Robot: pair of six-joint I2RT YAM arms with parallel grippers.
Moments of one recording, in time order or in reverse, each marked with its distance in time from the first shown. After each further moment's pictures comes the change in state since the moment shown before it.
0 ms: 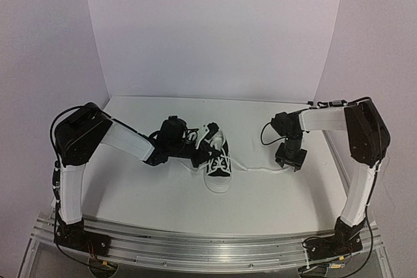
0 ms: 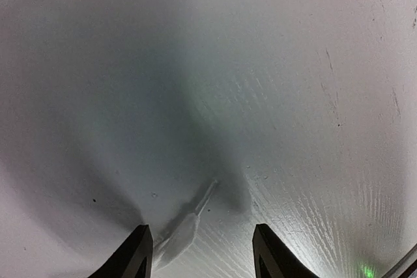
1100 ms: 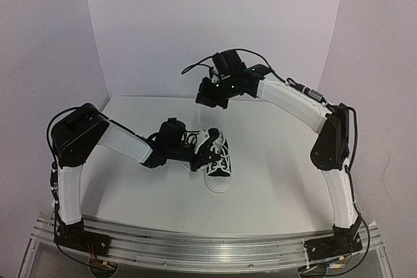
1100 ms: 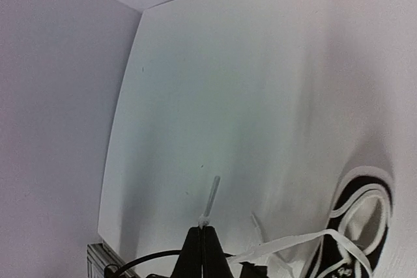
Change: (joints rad) left arm -0.016 -0.033 -0.044 0.001 0.034 0.121; right arm 0.346 0.313 1.039 0.167 -0.352 -0.175
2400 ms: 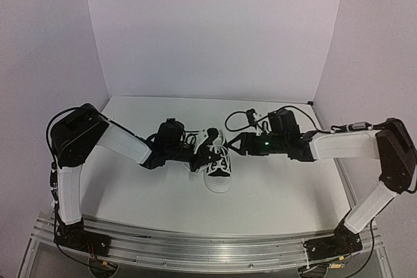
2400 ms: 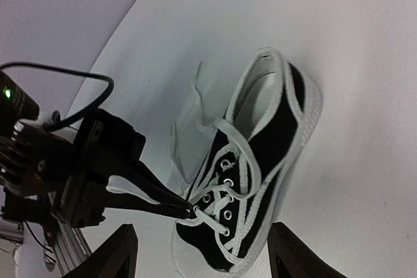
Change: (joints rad) left arm 0.000 -0.008 -0.022 0.037 0.006 -0.019; right arm -0.086 -0.670 -1.414 0.863 -0.157 -0.278
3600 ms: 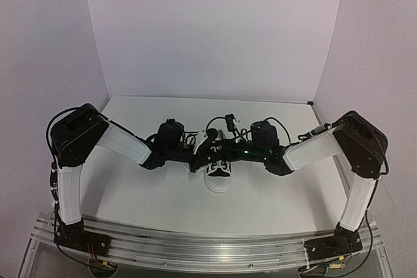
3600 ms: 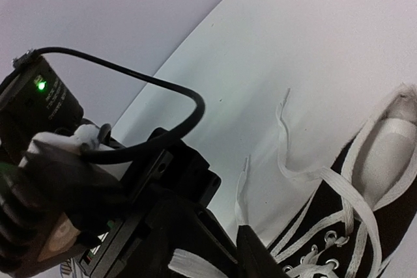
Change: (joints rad) left arm 0.002 0.000 -0.005 -0.005 -0.004 -0.015; right arm 0.099 0.296 0.009 0.538 -0.095 0.066
